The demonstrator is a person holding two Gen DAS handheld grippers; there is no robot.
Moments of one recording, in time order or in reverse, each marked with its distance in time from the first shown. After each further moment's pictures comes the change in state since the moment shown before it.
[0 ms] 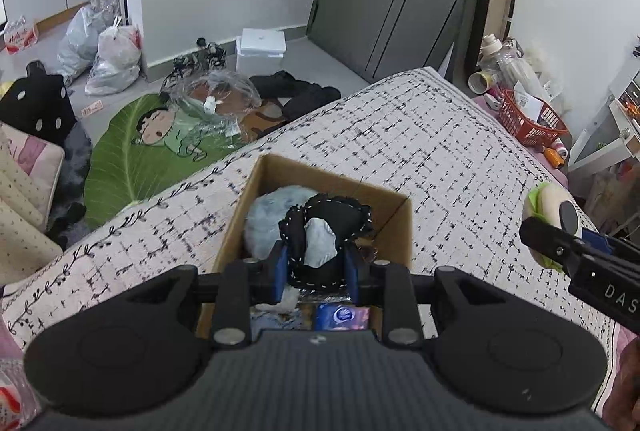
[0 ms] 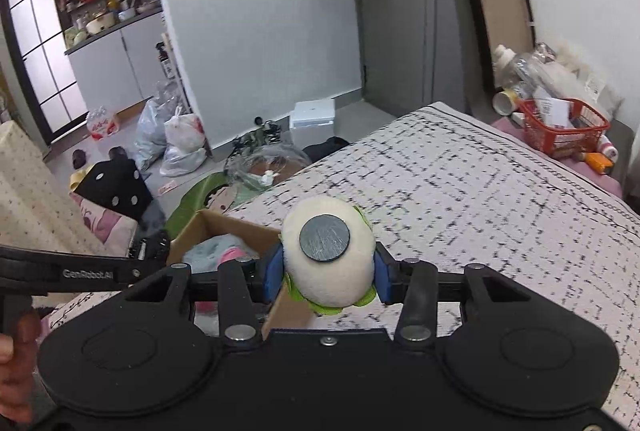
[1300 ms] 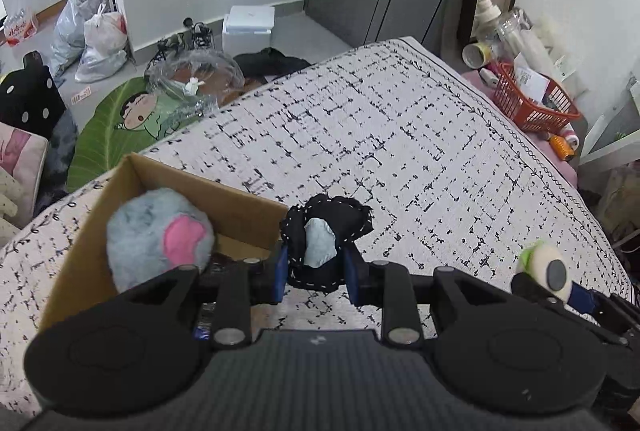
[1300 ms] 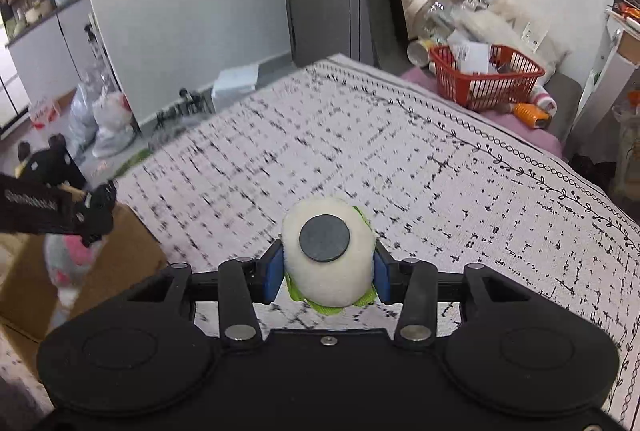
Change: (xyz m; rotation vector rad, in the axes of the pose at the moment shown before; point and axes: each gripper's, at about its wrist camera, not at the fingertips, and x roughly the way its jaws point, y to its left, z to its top) left arm 0.066 -0.126 0.021 -0.004 0.066 0.077; right arm 0.028 -0.135 -0.015 0.070 0.095 -0.138
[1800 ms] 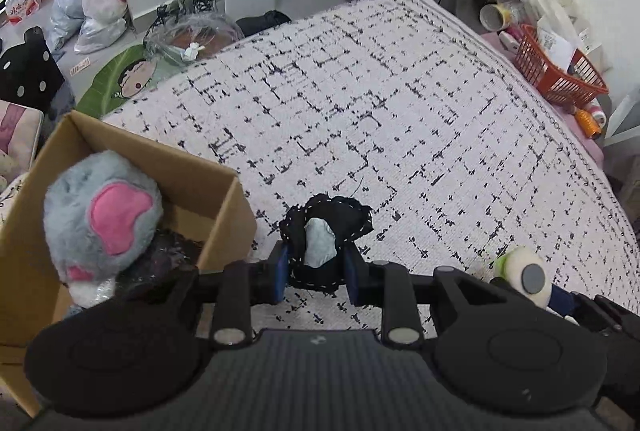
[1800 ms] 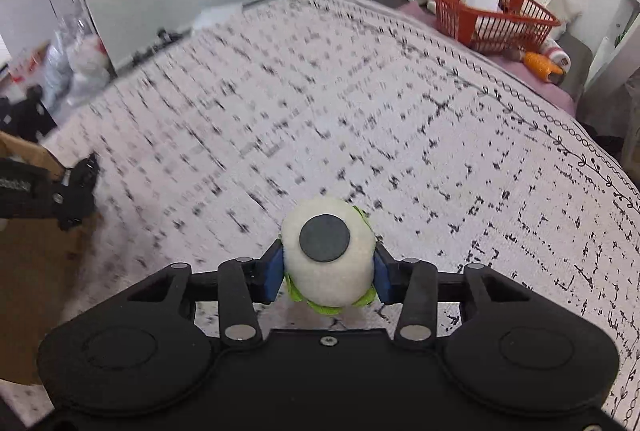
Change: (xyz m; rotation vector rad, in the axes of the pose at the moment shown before) left arm 0.060 -0.032 -0.009 -0.021 0.093 0.046; right arm 0.072 -0.020 -0.014 -0.045 0.168 -0.042
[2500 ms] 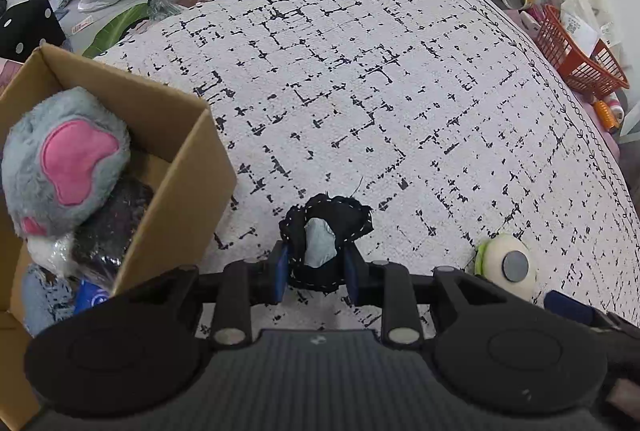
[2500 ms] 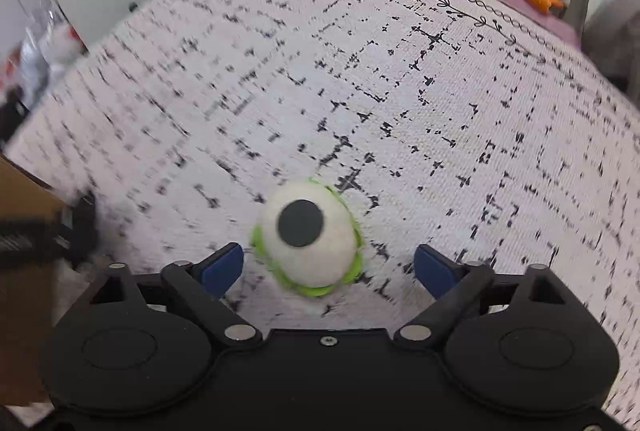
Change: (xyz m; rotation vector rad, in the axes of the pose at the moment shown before) left arm 0.042 -0.007 -0.014 -0.069 0.095 0.007; right arm 0.052 -0.008 -0.004 0.074 0.166 -0.040
